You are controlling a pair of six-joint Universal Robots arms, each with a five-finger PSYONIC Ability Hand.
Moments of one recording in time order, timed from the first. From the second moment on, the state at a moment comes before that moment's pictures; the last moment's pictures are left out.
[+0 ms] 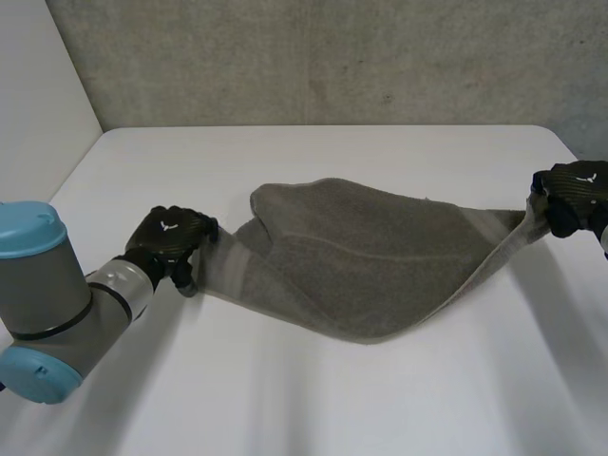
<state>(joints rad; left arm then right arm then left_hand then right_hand) 4.44 -2.00 -1.73 3.44 -1.32 3.46 1.48 -1.19 1.56 -0.13 1.18 2.66 0.66 0.66 0.66 0.66 0.66 1.33 1.31 1.35 1.35 1.17</state>
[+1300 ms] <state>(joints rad) 4.40 -2.39 -1.26 3.29 -1.32 3.54 1.49 -1.15 1.58 -0.13 1.16 2.66 0.68 0.69 0.69 0.69 0.55 1.33 1.31 1.35 1.35 1.17</state>
